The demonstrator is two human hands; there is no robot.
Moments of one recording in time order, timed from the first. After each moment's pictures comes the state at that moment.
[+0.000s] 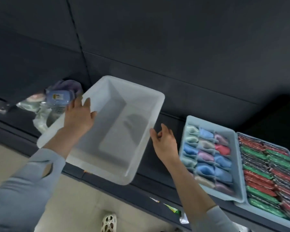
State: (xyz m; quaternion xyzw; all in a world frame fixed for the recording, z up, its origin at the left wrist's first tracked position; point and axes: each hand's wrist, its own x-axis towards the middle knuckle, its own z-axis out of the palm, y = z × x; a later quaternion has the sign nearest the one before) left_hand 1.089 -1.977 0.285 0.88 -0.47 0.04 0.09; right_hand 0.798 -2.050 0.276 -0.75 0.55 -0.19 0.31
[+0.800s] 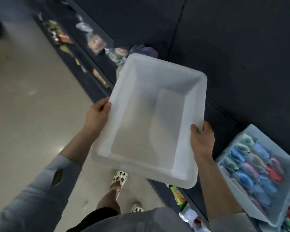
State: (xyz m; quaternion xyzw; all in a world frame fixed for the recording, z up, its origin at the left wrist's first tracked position) left_hand 1.009 -1.732 0.260 0.81 -0.09 -0.12 0.57; right_hand 0.803 -1.974 0.278 -0.73 0.50 -0.21 0.41
